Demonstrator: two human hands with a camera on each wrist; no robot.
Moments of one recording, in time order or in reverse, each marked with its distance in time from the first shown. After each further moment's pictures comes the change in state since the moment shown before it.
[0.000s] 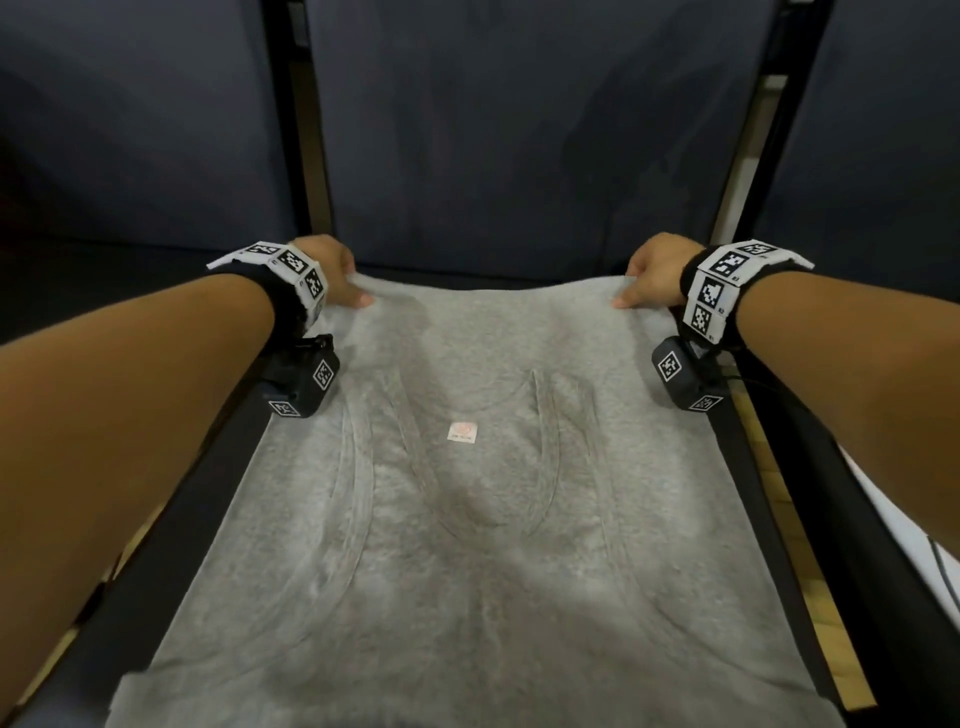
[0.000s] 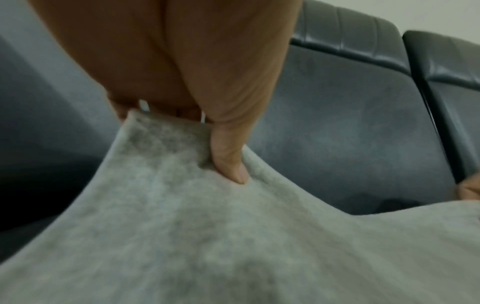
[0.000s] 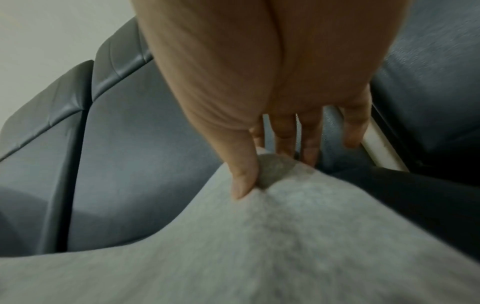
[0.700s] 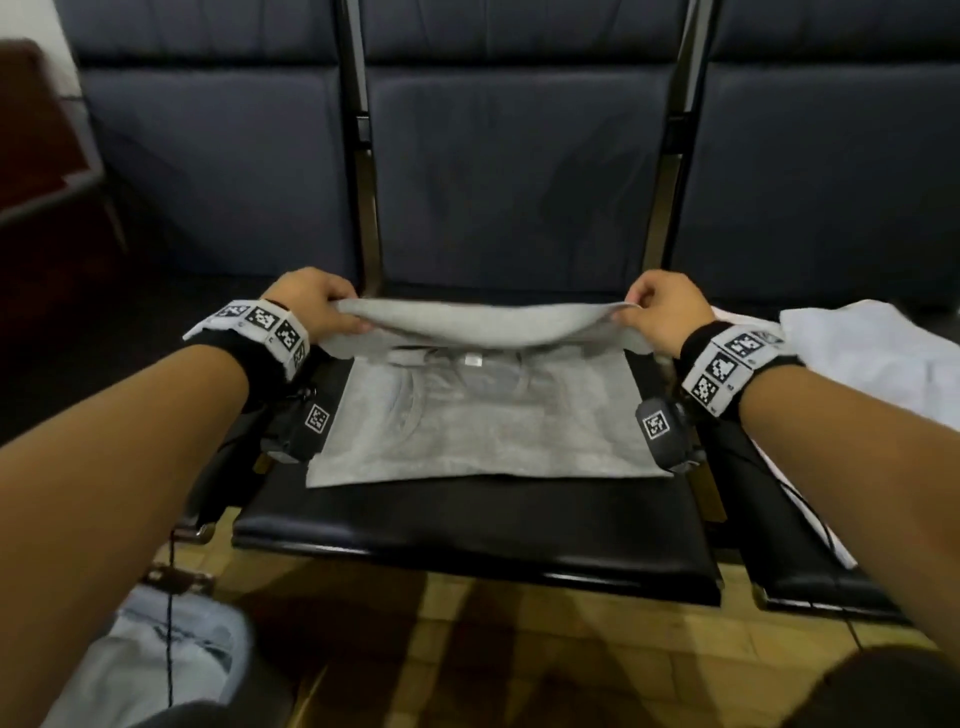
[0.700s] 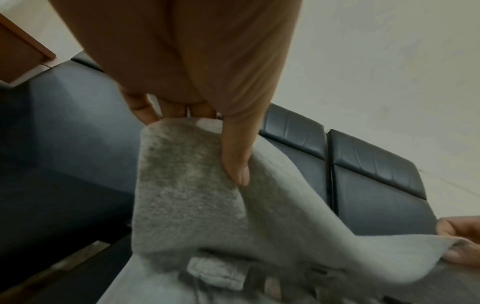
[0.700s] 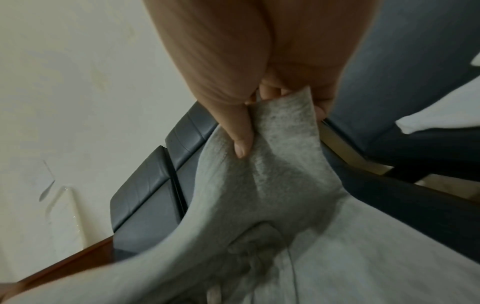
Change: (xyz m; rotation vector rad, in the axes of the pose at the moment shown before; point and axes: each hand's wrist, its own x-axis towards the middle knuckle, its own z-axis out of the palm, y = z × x) left_hand -0.223 -0.029 -0.056 -0.254 0.151 0.151; right_hand -0.215 0.000 -0.012 0.469 0.397 -0.130
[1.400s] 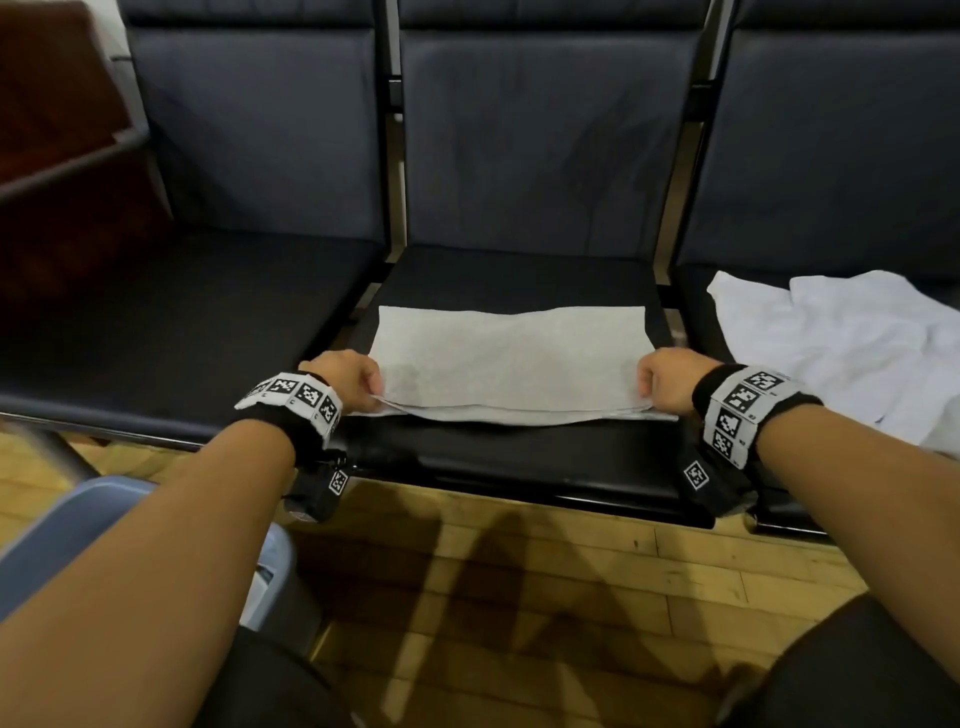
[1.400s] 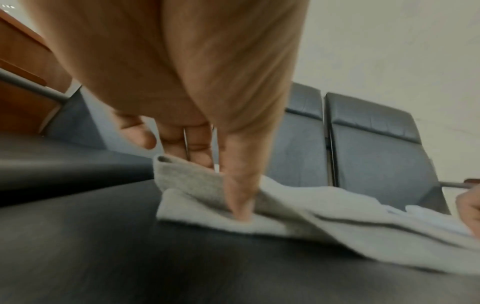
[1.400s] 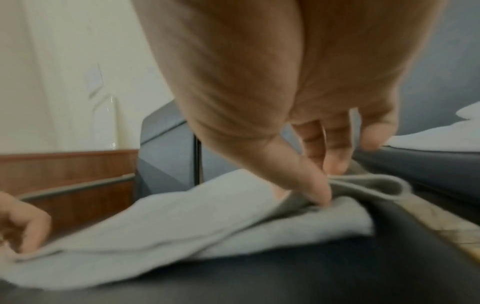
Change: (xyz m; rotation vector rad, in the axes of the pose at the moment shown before) left_hand -0.101 -0.030 0.082 0.124 -0.238 -0.165; right_hand -0.103 0.013 0.019 -0.618 -0.561 0.063
